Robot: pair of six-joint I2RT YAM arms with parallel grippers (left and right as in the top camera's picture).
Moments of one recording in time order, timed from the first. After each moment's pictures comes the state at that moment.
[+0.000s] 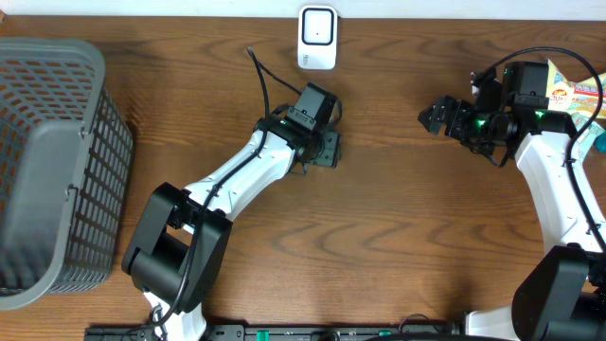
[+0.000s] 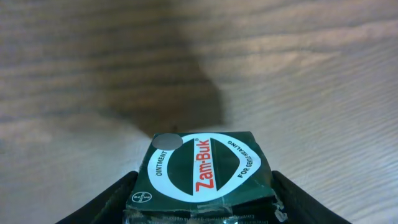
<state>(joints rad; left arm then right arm) -0.56 1.91 1.34 -0.55 0.11 -0.33 -0.11 1.63 1.26 -0.72 -0.42 0.27</state>
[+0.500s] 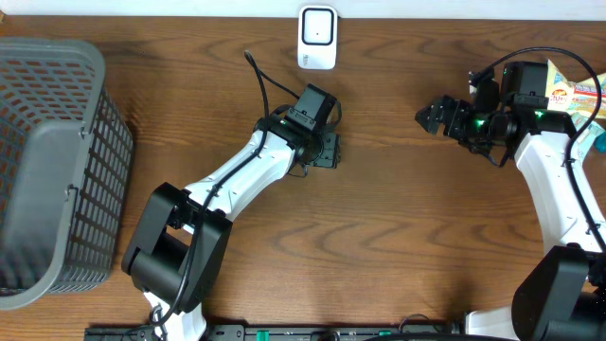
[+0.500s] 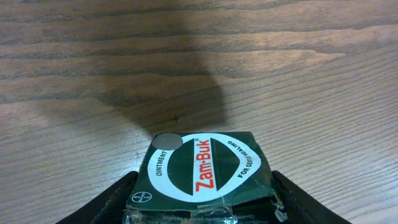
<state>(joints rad) -0.56 1.91 1.34 -0.56 0.11 -0.40 -0.10 1.63 1.26 -0.72 -0.46 0.27</state>
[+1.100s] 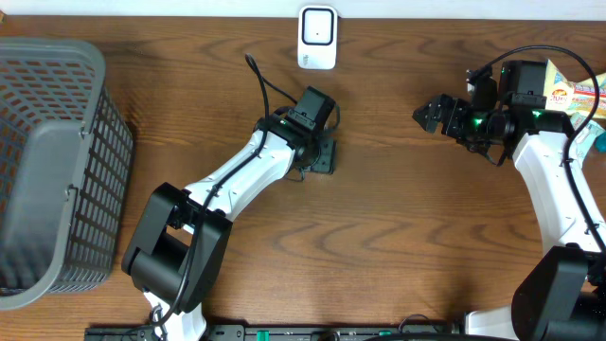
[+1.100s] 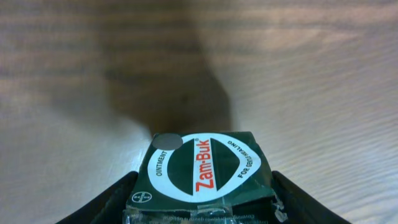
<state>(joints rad) -0.56 1.91 1.34 -0.64 0.11 -0.39 -0.09 1.63 1.26 -0.70 -0.46 0.27</state>
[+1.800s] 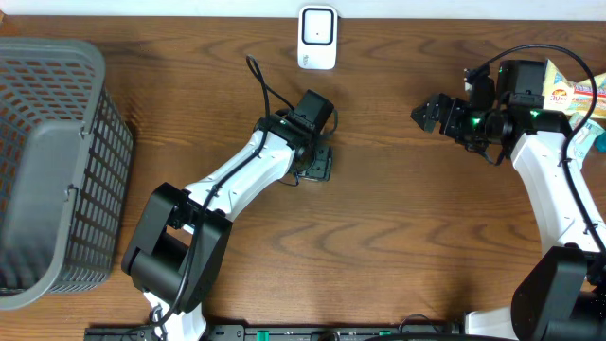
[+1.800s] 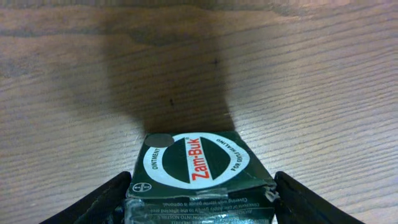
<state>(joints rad) -0.56 1.91 1.34 -0.71 0.06 -0.37 -0.09 1.63 1.26 -0.69 -0.46 0.27</state>
